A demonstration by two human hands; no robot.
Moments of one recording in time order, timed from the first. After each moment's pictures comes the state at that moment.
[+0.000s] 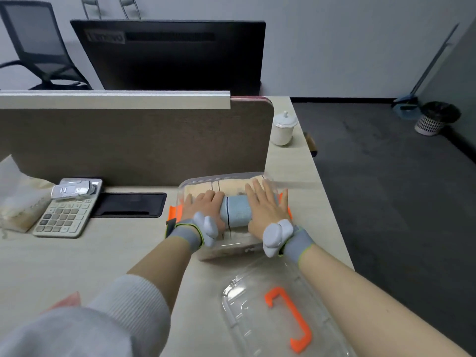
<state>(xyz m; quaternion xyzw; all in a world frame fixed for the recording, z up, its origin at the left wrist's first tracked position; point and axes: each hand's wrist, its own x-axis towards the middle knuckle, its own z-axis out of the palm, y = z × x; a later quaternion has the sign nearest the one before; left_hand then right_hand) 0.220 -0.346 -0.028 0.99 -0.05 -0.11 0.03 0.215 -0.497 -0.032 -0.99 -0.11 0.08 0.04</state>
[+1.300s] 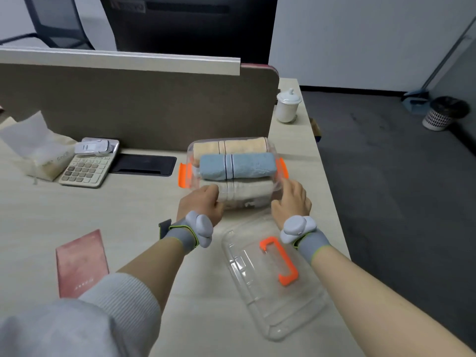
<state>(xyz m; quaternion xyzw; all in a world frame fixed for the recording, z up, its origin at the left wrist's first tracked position) 0.100 -0.349 -0.027 0.99 0.04 -0.03 0.14 0.116 -0.530 -0.047 -0.96 0.08 0.00 0.26</state>
